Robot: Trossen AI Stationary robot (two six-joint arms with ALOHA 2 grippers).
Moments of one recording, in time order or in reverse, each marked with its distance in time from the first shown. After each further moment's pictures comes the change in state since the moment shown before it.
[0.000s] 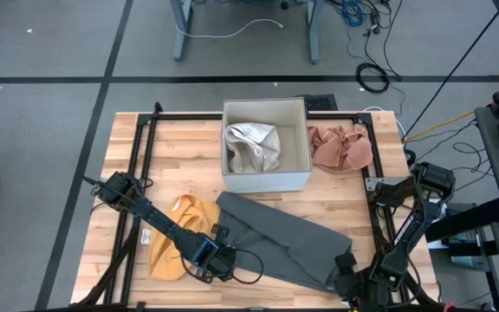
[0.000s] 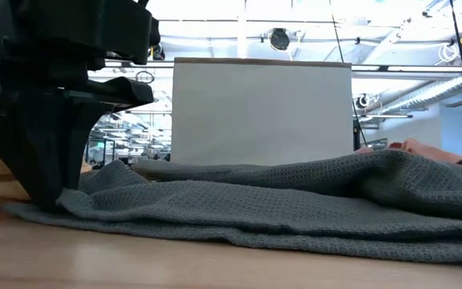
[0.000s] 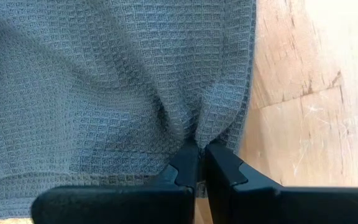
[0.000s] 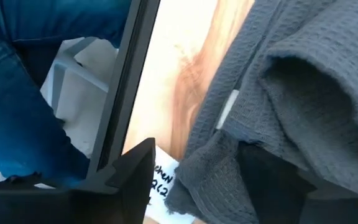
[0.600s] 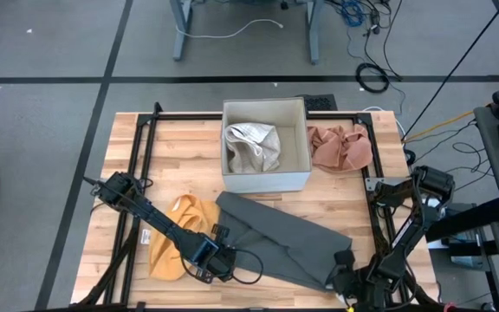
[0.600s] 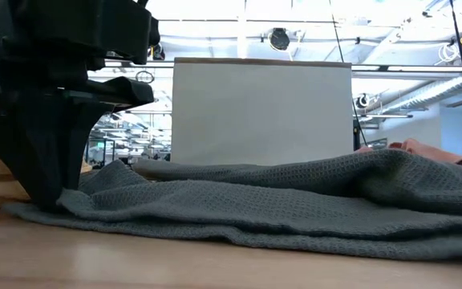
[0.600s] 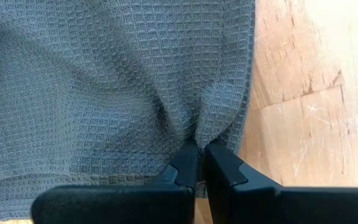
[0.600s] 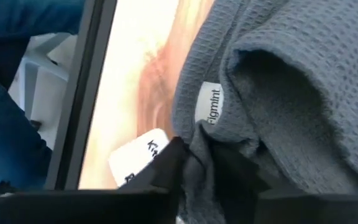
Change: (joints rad) left arm 0.000 0.002 0.000 0.001 -0.002 0.008; right arm 0.000 0.070 0.006 -0.088 0.012 0.039
